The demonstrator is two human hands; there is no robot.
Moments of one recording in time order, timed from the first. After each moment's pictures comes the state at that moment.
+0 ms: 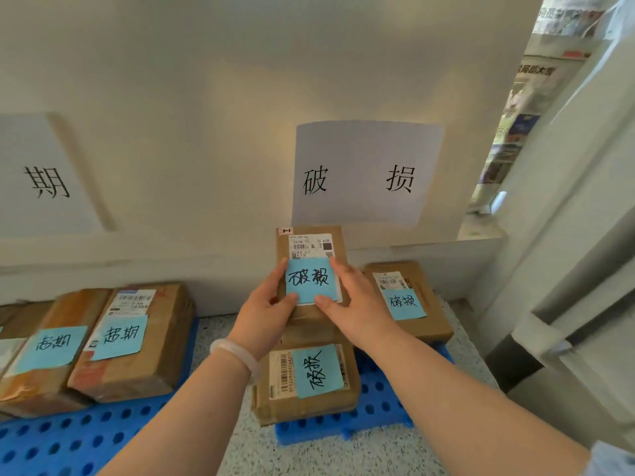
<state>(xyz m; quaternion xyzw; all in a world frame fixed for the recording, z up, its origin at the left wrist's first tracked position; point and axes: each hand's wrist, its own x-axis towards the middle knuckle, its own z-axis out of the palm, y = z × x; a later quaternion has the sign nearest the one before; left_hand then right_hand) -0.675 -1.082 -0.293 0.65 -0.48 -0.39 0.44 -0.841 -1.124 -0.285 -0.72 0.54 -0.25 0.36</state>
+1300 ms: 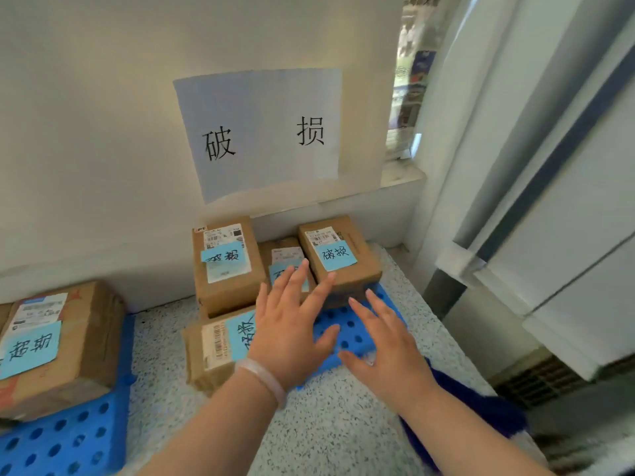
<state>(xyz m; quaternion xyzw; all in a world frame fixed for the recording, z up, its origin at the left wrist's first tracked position) -0.807 -1.032 -0.323 0.58 -0.79 -0.07 0.16 -0.994 -1.010 -0.368 -0.72 0.61 -0.22 0.23</state>
